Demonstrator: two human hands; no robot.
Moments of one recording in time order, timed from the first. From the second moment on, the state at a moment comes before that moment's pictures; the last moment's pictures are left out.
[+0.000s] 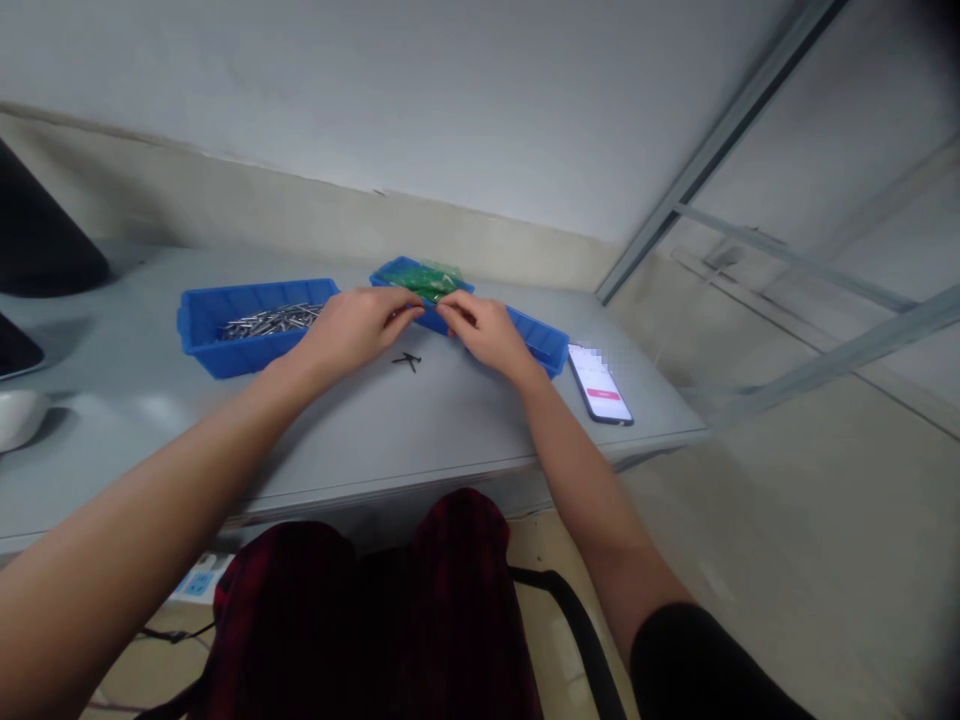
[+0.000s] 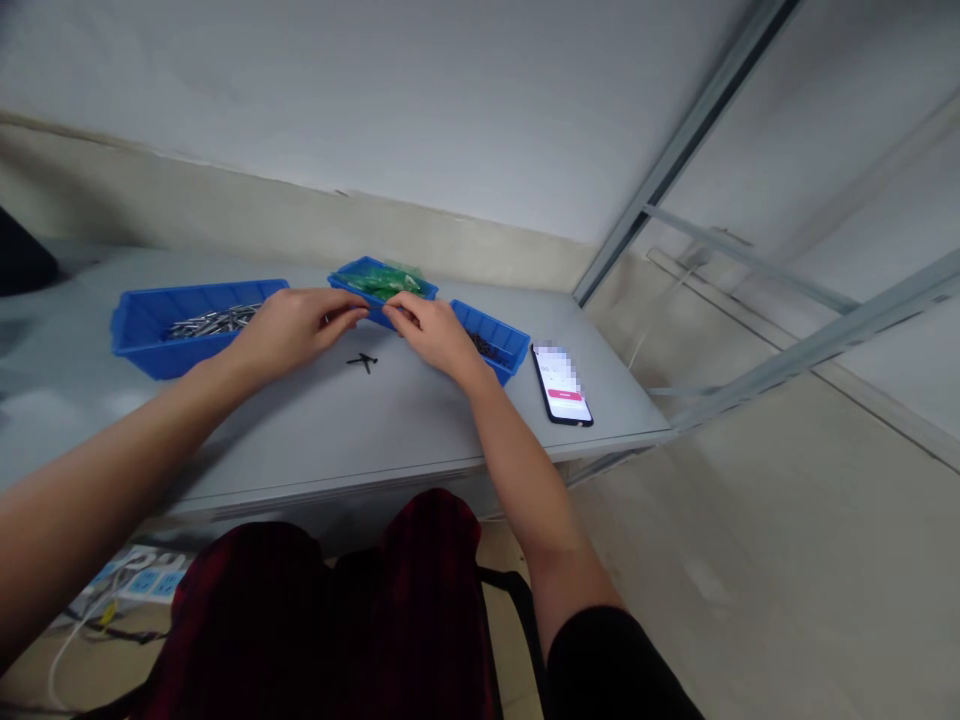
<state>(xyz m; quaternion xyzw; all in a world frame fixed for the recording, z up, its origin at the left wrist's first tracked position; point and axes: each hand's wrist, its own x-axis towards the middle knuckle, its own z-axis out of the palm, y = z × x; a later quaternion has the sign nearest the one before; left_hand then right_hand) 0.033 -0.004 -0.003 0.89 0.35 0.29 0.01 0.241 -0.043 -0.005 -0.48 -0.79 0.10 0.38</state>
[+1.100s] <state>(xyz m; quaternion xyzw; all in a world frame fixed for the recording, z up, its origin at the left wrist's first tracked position) 0.032 -0.005 -0.001 0.90 0.35 0.26 0.02 0.242 -0.044 -0.004 -0.50 -0.80 0.09 0.33</state>
